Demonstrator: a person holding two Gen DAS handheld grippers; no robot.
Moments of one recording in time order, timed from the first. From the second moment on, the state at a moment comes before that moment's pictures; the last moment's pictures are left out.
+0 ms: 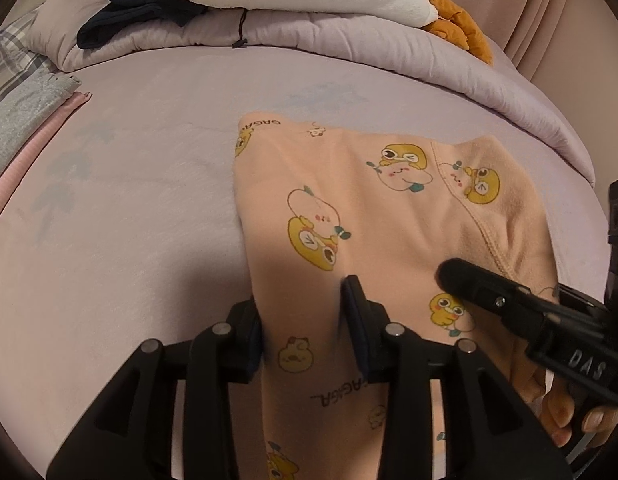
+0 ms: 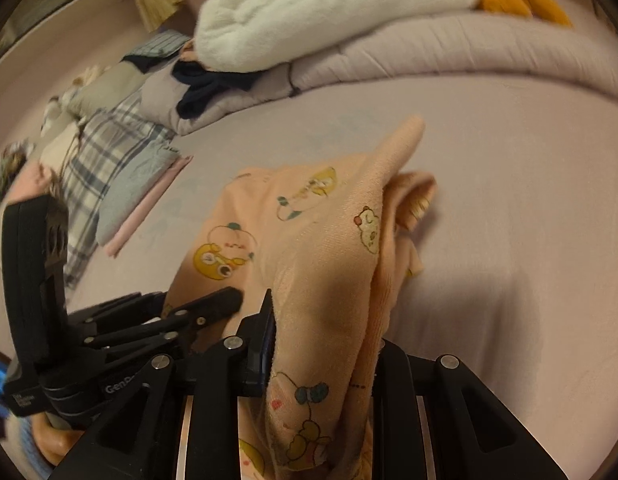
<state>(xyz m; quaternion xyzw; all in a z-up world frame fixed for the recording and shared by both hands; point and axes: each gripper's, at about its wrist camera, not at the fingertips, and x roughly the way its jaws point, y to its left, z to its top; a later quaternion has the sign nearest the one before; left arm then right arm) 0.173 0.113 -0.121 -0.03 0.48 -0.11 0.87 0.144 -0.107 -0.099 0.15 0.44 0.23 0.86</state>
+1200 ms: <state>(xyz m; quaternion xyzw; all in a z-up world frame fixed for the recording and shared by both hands) 0.109 0.128 -0.094 -0.03 0.45 -0.08 0.89 0.105 -0.132 -0.051 0.13 0.37 0.17 0.90</state>
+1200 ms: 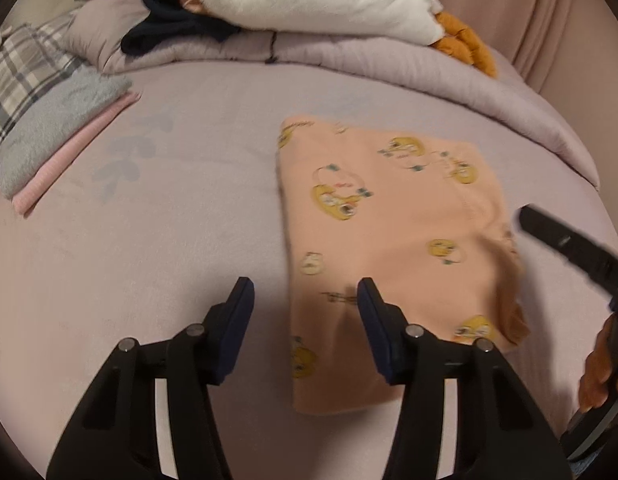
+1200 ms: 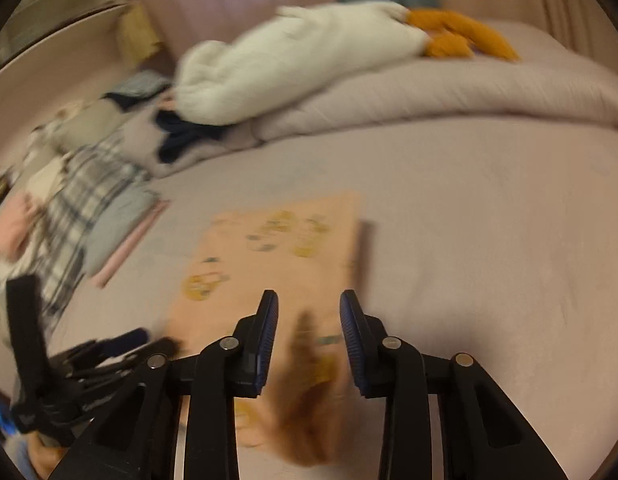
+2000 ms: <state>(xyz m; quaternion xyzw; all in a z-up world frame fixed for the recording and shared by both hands) 0.074 0.097 -0.122 0.02 0.48 -0.11 0.87 0.081 -0.109 -0.099 0.08 0.47 0.20 0.86</state>
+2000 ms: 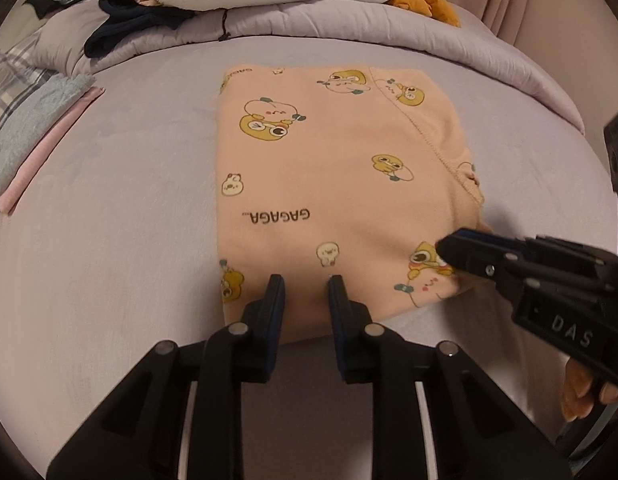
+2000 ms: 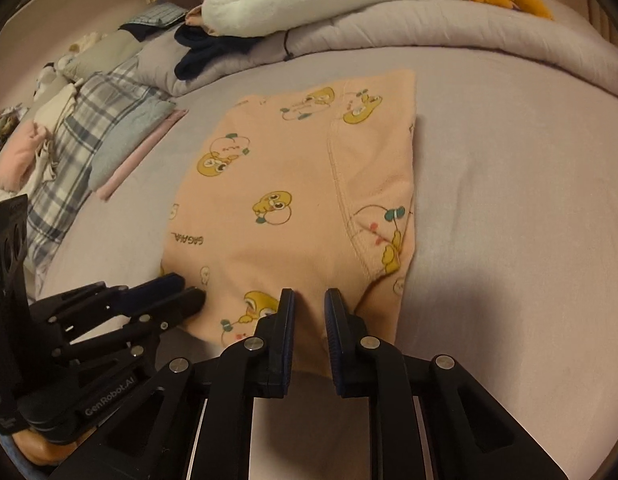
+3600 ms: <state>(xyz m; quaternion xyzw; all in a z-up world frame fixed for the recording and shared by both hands) -0.076 0.097 0.009 0.01 0.43 -0.05 0.90 -0.064 -0.127 0.023 0.05 0.38 0.15 0.91</state>
